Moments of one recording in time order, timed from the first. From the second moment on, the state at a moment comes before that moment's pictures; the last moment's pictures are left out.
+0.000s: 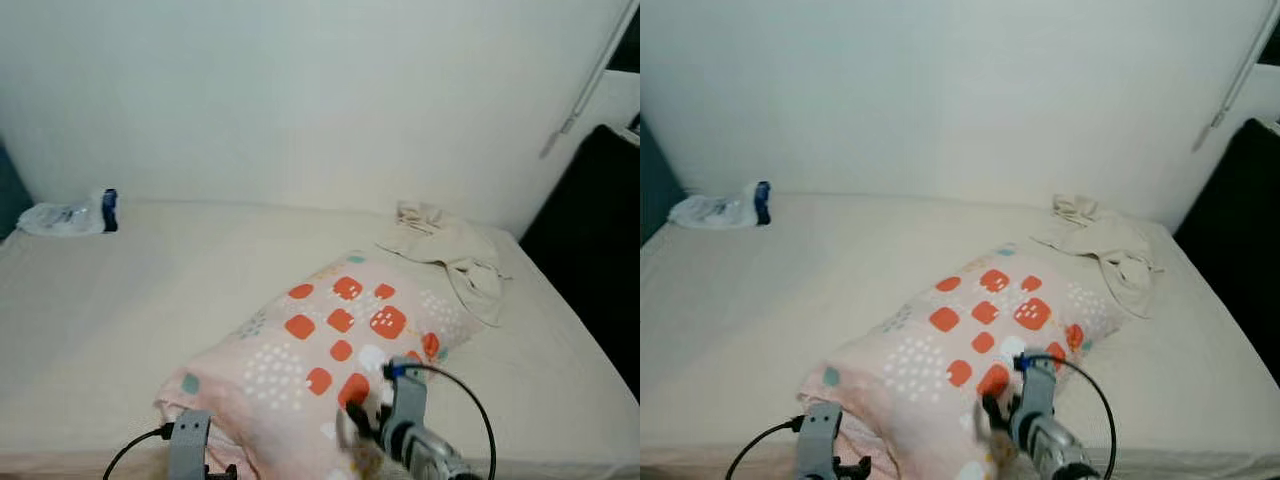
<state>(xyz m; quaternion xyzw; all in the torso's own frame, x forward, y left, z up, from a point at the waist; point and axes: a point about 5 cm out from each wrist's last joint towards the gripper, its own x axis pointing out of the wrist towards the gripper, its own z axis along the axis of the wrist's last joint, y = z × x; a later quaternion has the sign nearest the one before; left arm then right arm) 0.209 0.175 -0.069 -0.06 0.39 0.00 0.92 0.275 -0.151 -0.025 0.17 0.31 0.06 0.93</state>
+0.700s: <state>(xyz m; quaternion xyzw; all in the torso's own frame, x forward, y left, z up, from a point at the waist) 0.249 0.186 -0.038 -0.10 0.28 0.03 0.96 0.306 -0.169 0.006 0.28 0.23 0.01 0.93</state>
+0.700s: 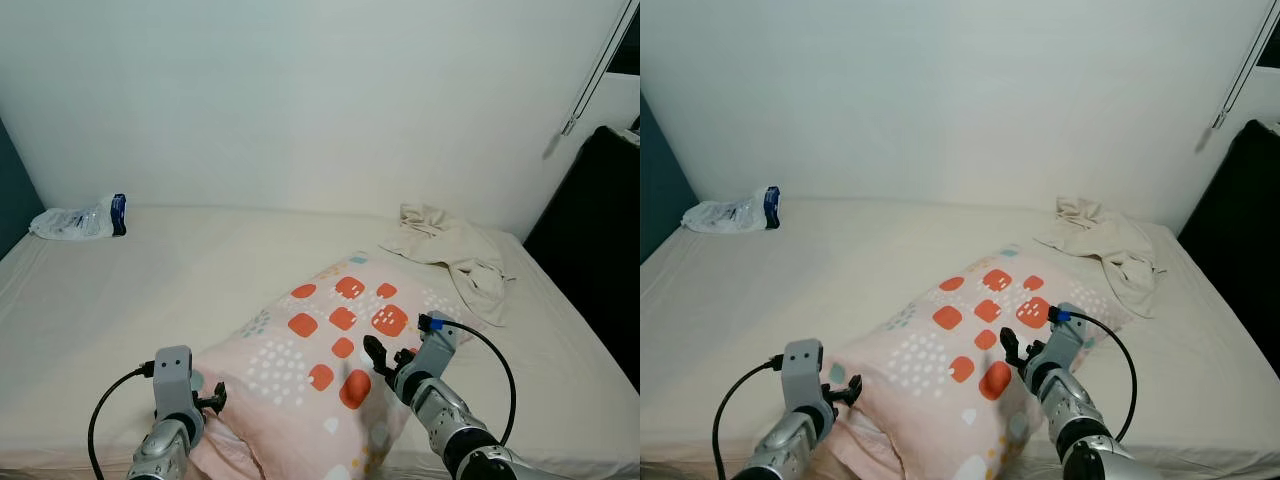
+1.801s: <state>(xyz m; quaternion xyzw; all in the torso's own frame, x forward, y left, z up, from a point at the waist) 0.230 0.160 -0.055 -0.11 0.33 -0.02 0.94 0.305 -0.162 0.004 0.29 0.24 0.01 0.93</state>
